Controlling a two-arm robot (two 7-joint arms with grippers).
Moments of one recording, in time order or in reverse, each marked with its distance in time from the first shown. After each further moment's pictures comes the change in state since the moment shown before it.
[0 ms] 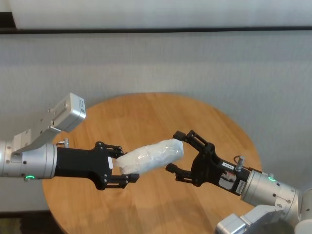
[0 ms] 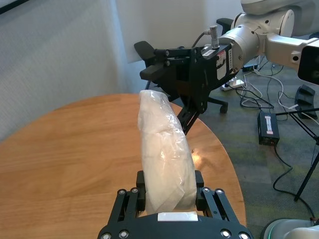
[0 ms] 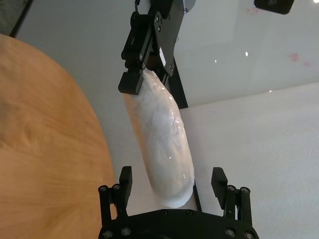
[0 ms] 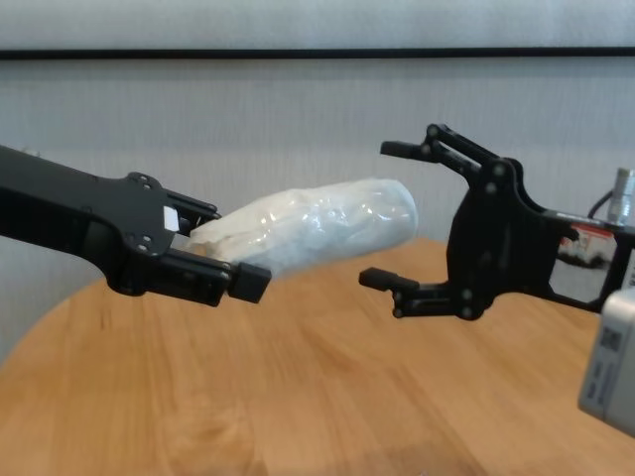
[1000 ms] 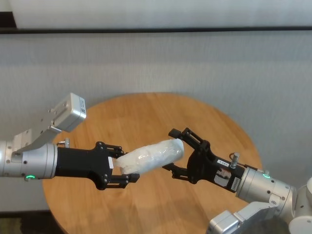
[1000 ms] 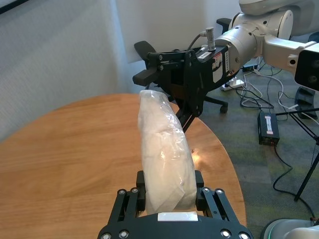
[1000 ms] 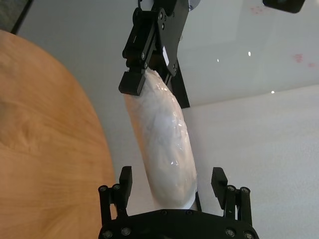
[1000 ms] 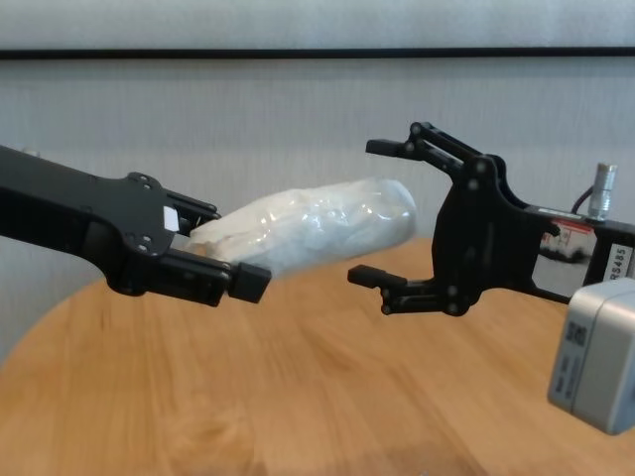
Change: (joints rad) left arm 0.000 0.000 0.000 0.000 0.000 0.000 0.000; right arm 0.039 0.000 -0.049 0.011 -0.001 0.041 -0.013
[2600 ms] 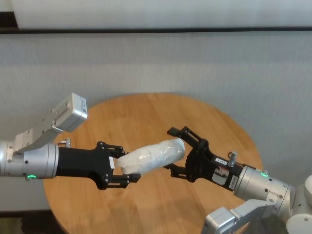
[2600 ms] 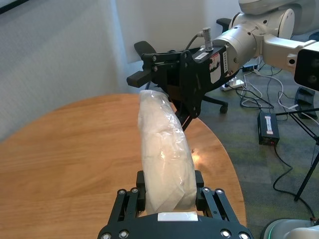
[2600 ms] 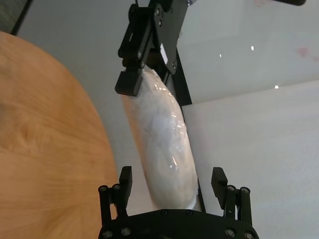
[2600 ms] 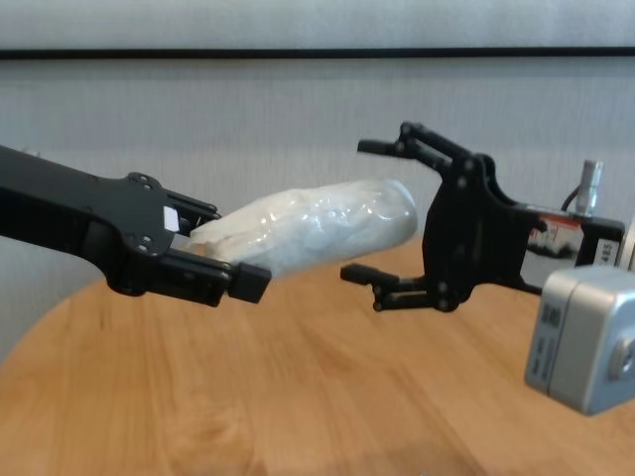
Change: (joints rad) left arm 0.000 0.000 0.000 0.000 0.000 0.000 0.000; right arm 0.030 0.017 -0.054 -0.002 0.034 0.050 -0.008
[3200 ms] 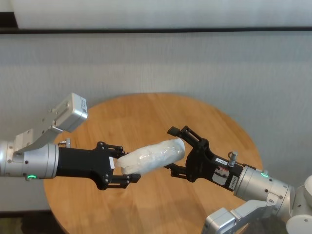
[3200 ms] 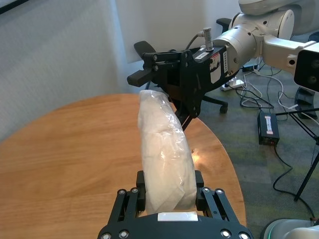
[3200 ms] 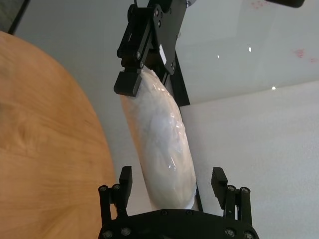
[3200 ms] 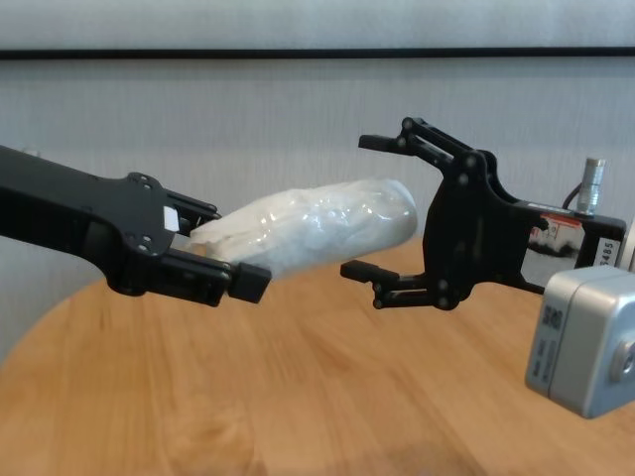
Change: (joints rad) left arm 0.000 0.000 0.000 0.000 0.000 0.000 0.000; right arm -0.001 0.002 -0.001 -0.004 0.007 0.003 0.001
